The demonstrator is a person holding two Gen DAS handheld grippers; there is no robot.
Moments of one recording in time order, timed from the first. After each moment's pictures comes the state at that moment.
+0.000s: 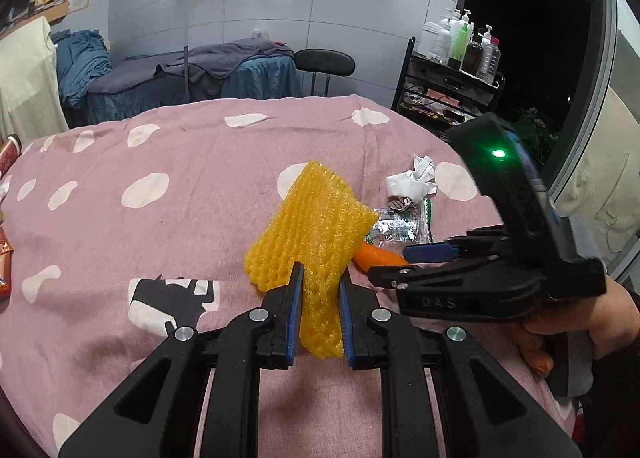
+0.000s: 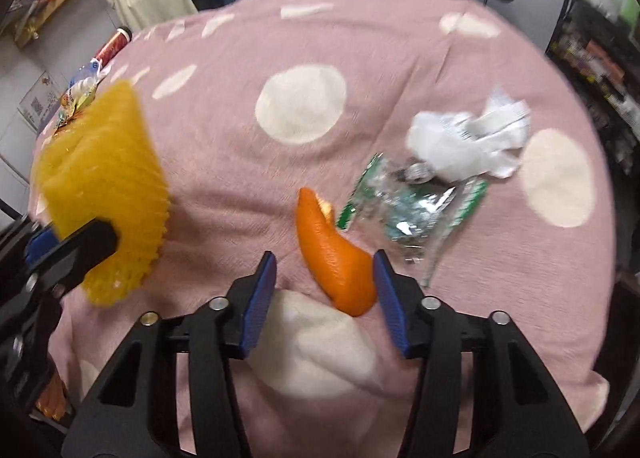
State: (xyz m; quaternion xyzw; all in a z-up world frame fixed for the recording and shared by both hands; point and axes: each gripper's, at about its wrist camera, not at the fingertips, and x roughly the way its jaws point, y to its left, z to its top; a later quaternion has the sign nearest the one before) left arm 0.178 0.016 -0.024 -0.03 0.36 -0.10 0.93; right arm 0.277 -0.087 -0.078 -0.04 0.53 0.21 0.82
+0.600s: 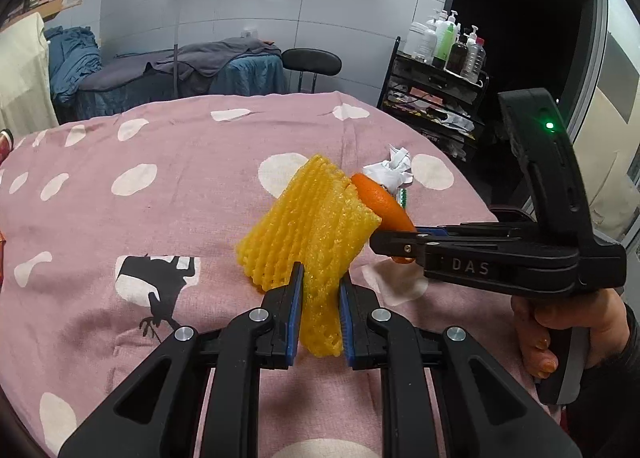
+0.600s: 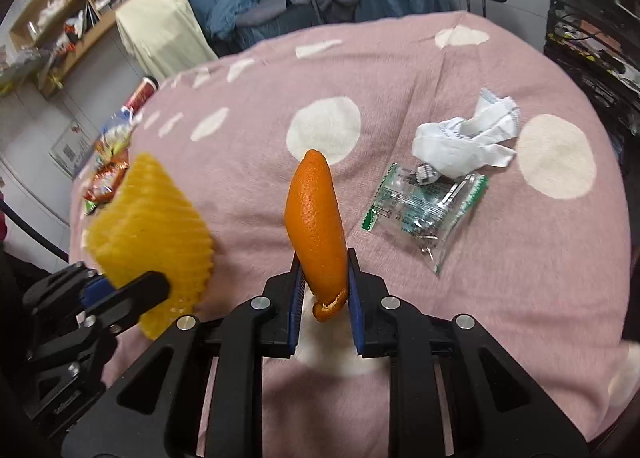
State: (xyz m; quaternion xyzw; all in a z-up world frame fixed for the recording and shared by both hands) left arm 0.160 0.011 -0.025 -0.04 0.36 -0.13 0.92; right arm 0.239 -0.119 -0.054 0.05 0.46 0.25 0.85
